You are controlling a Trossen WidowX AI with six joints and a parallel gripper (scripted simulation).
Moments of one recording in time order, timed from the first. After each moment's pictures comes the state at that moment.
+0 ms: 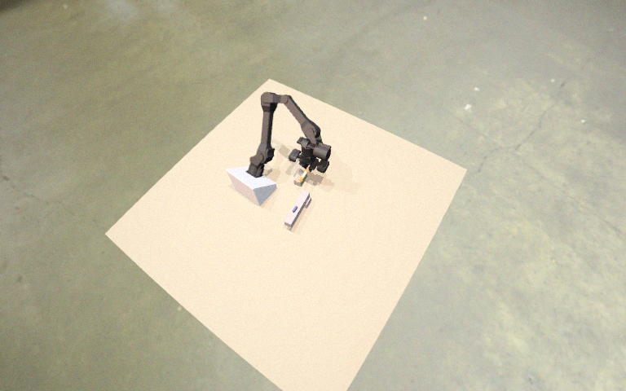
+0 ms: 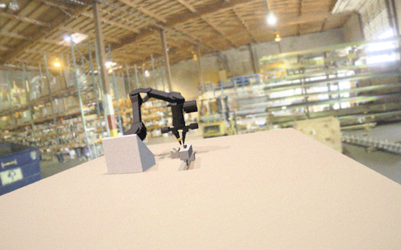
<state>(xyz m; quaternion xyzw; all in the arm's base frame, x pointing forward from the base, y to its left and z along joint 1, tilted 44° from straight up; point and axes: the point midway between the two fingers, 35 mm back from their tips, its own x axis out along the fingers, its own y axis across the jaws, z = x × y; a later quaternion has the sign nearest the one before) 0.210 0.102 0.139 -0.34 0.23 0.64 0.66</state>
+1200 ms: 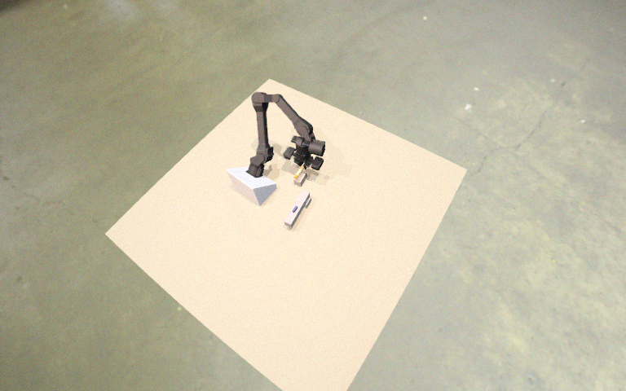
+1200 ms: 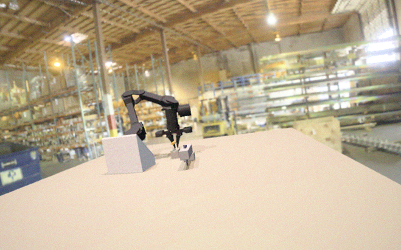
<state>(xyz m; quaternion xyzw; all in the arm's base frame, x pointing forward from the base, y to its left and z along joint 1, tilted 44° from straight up) 0.176 0.119 0.131 -0.34 0.22 0.64 0.66</state>
